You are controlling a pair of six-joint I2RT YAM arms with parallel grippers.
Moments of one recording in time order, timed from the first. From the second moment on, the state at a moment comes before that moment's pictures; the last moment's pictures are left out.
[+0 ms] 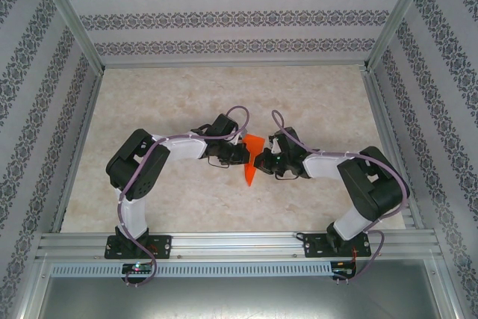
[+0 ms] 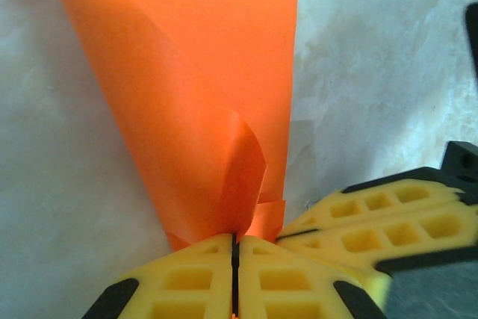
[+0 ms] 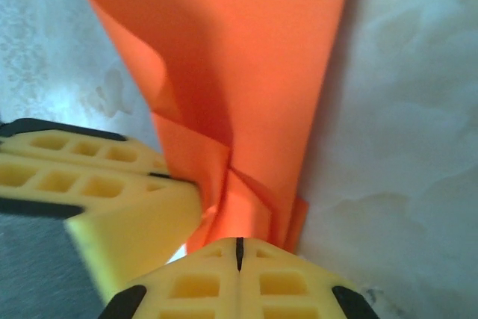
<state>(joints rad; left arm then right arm) -0.63 1.92 1.10 -0.17 0.49 -0.62 0.50 1.62 0.61 0.10 -0.49 0.90</state>
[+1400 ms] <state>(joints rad) -0.65 1.99 1.16 -0.14 0.50 -0.66 0.49 1.63 0.58 0.15 -0.46 0.92</state>
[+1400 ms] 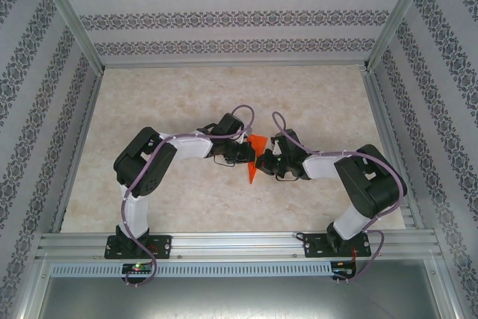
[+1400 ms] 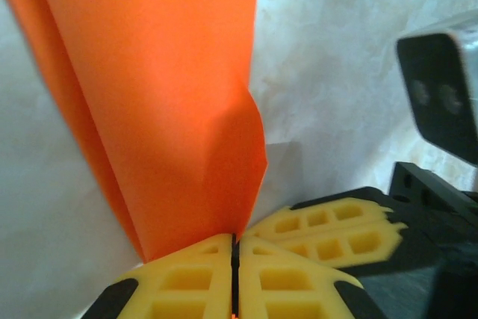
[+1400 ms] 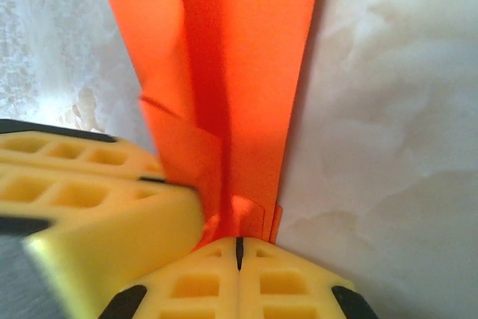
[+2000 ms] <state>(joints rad) -0.65 2.00 1.16 -0.12 0.50 -0.66 0.49 1.53 0.56 0.13 -0.43 0.91</state>
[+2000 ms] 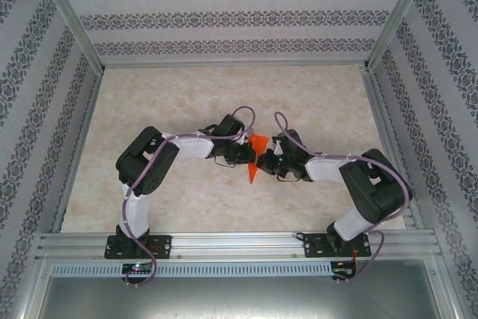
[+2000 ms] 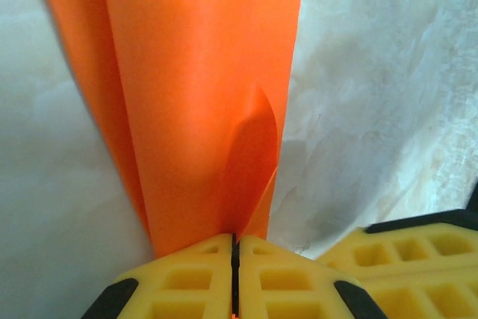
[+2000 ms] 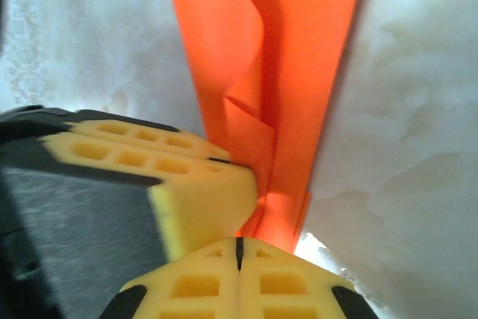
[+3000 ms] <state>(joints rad) -0.65 2.00 1.17 -0.11 0.53 -0.68 0.45 1.62 0.57 0.14 -0.46 0.91</state>
